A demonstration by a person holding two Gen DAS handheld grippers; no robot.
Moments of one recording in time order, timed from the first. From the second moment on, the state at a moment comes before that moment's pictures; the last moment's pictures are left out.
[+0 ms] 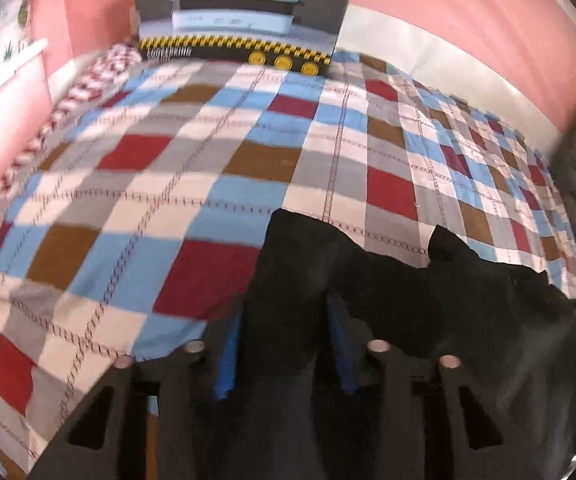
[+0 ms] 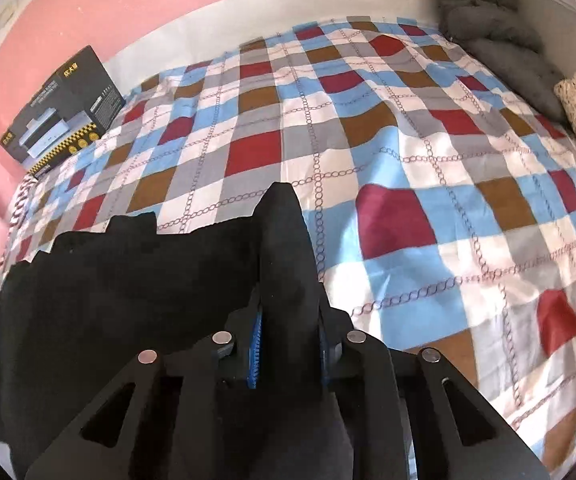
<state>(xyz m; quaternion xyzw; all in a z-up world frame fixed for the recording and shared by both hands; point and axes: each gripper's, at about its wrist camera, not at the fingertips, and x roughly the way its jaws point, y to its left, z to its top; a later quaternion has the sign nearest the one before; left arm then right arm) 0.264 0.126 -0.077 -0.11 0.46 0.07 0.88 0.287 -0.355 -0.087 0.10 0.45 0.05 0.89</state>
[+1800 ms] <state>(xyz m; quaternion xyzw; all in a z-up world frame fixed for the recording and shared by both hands) 0.146 0.138 -0.089 -0.13 0.45 0.07 0.88 0.166 -0.382 -0.117 0.13 0.43 0.01 0.89</state>
